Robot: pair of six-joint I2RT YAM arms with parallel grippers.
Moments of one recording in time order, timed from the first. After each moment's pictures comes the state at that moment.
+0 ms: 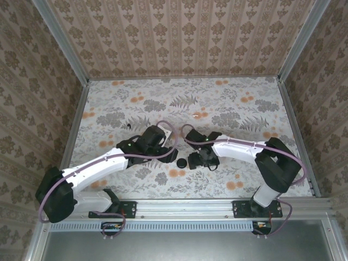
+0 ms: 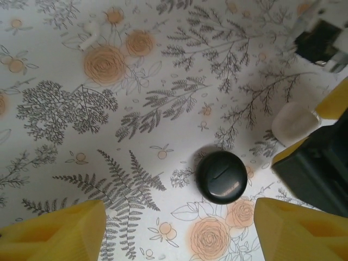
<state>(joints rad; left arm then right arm) -0.88 1.21 0.78 -0.44 0.01 -0.34 0.79 1.65 1.00 -0.78 0.04 0.64</state>
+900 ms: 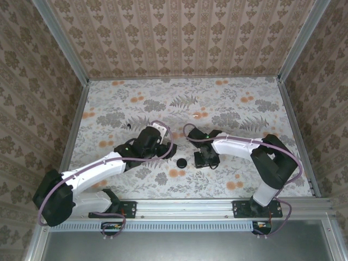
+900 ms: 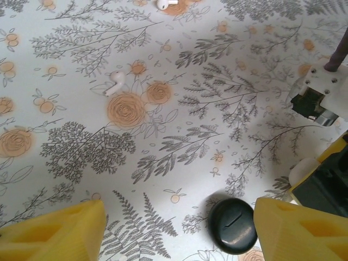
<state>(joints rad) -0.85 1.18 0.69 -0.22 -0.04 -0.35 0.74 1.67 0.97 -0.78 -0.01 0.65</state>
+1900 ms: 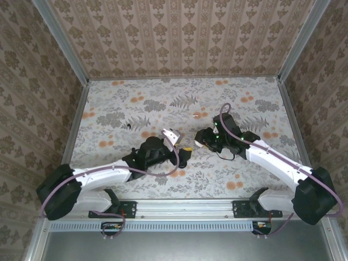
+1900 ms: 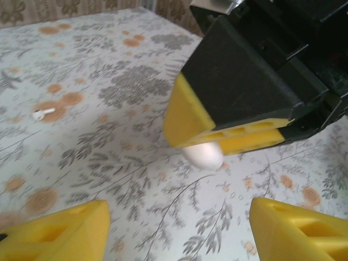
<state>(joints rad) -0.99 1.25 0.52 0.43 0.10 -0.22 0.55 1.22 0.83 -0.40 -0.25 1.07</state>
